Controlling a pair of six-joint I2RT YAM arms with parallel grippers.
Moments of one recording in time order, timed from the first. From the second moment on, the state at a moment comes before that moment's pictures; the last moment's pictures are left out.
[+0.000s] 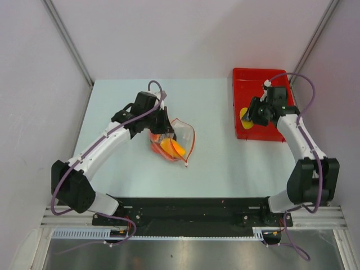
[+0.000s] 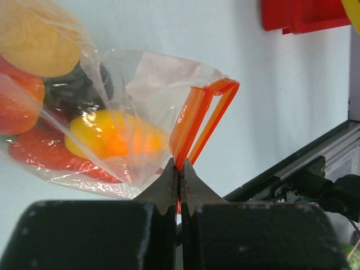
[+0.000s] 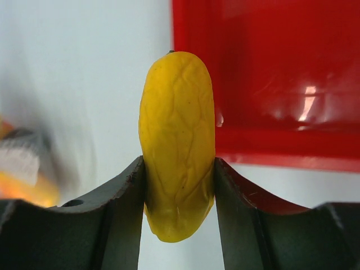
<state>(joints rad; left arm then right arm) -0.50 1.43 1.25 -0.63 0.24 -0.50 0.05 1.44 1.21 -0.59 -0.19 0.32</state>
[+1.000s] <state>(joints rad) -0.38 1.46 1.45 -0.75 0.43 -0.47 0.34 1.51 1.33 -0.59 -0.11 0.25</state>
